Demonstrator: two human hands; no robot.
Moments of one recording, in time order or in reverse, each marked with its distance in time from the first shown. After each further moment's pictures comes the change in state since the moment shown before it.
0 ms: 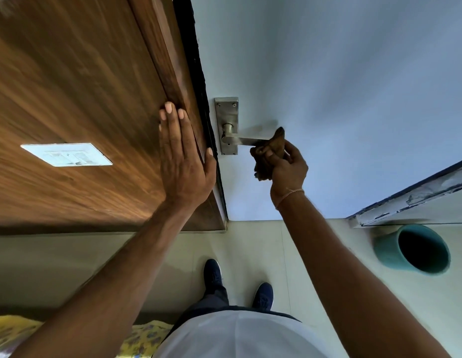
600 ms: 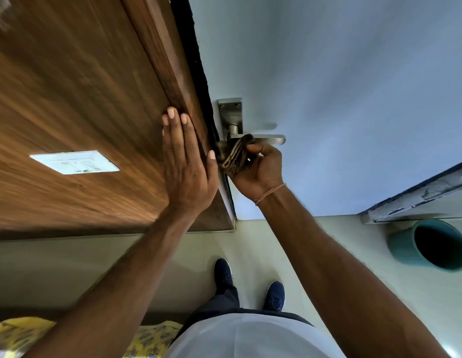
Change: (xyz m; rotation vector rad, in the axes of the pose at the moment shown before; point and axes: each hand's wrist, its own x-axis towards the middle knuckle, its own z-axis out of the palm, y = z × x) left_hand 0.000 -0.007 -0.007 -0.045 -0.035 0.024; right_hand -0.030 -0.003 0.063 0.606 -0.413 0.605
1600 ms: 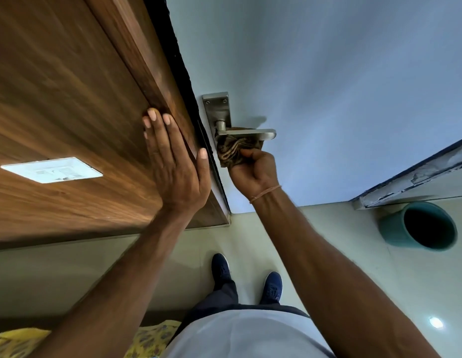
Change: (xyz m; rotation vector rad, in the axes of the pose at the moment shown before) left_hand 0.001 0.003 0.012 -0.018 0.047 -0.022; right_hand 0.016 -0.004 -0.014 0.190 0.104 -0.135
